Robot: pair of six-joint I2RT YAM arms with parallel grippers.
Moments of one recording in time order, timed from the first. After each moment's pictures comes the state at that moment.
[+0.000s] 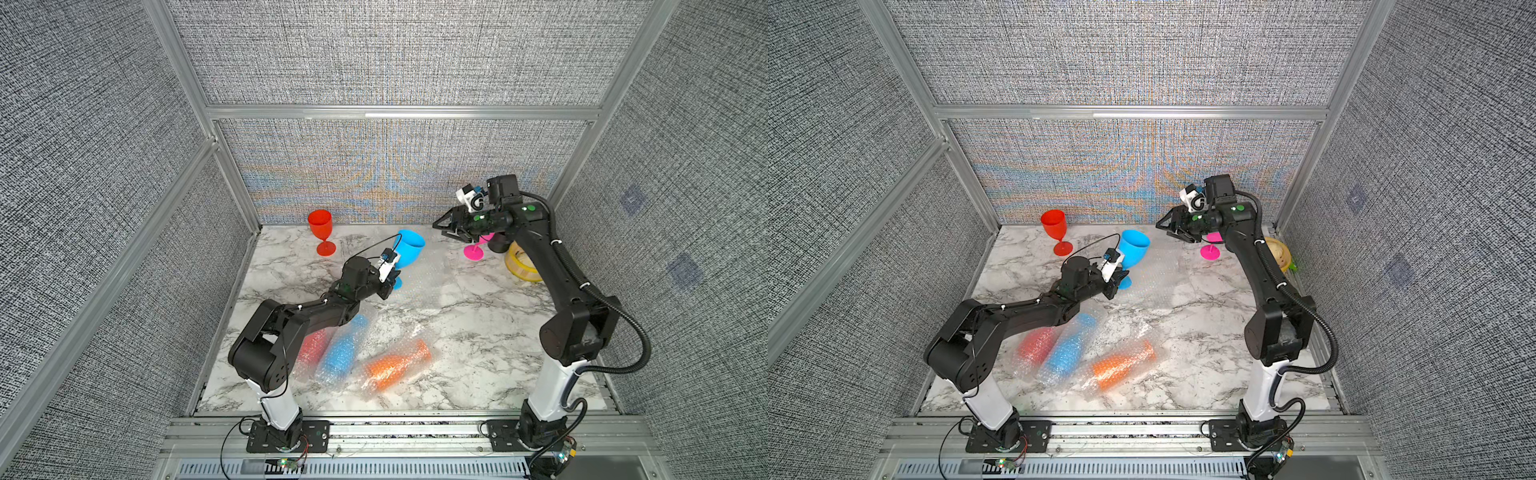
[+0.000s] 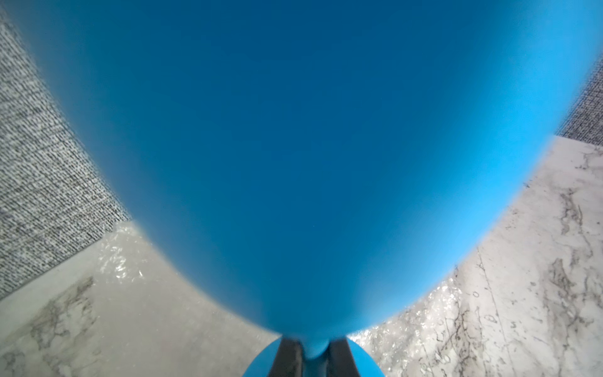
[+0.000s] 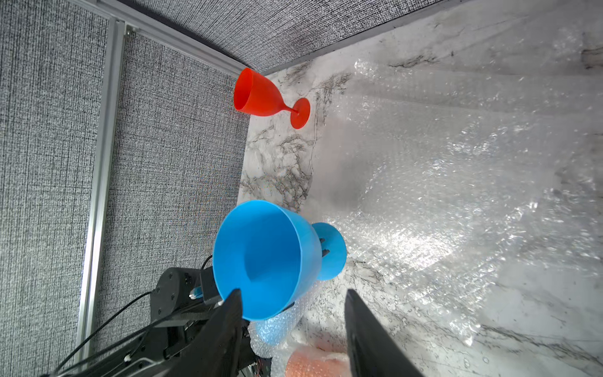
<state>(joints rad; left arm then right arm) -0.55 1.75 0.89 0.55 0.31 0.21 0.22 1.89 2.02 -0.93 -0.72 0.46</state>
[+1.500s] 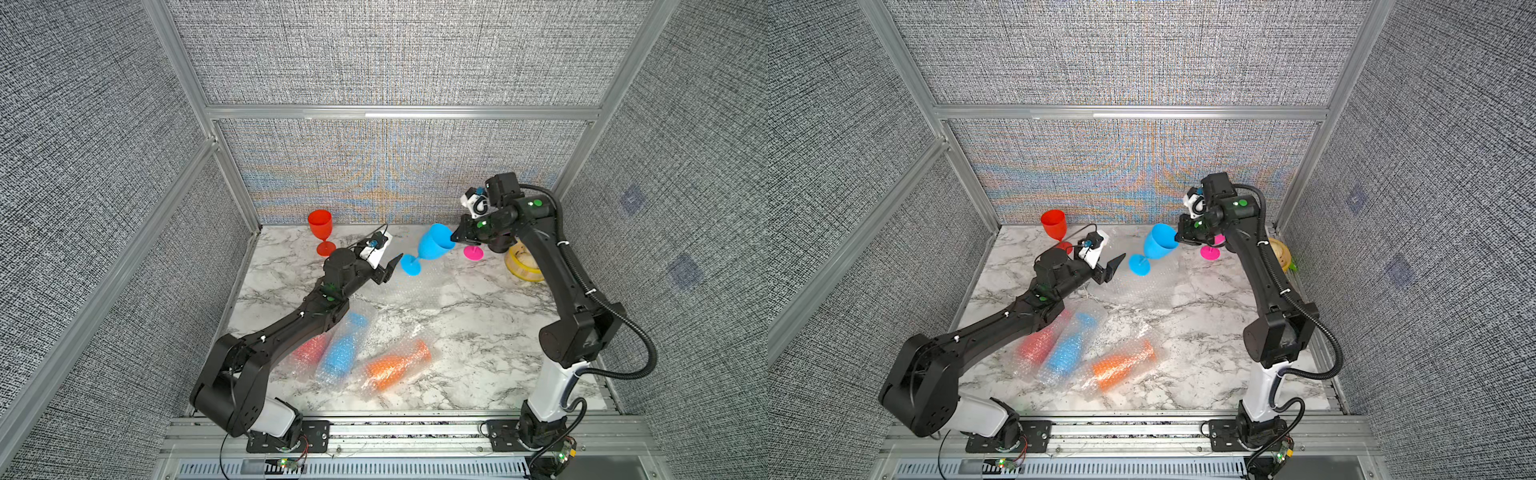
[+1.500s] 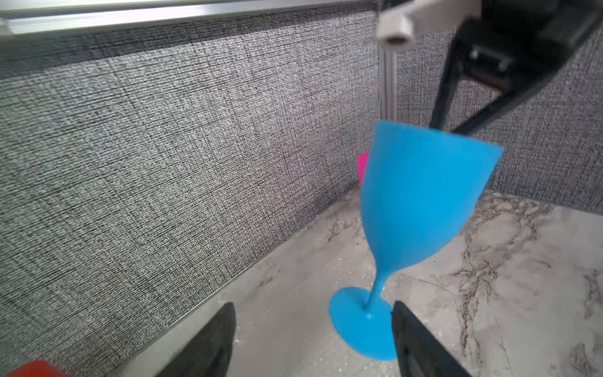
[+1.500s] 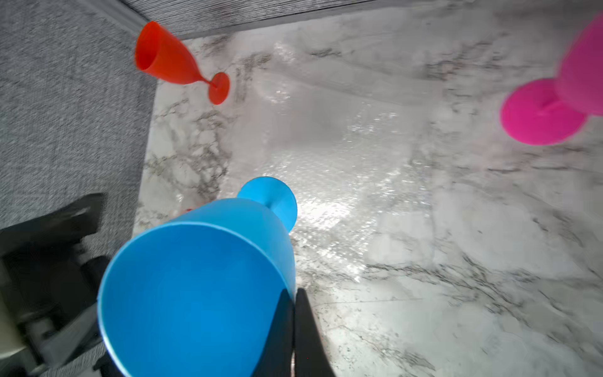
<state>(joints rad) -0.56 1.43 0.95 0.42 0.17 0.17 0.22 1.87 2.10 -1.21 -0.34 0.26</state>
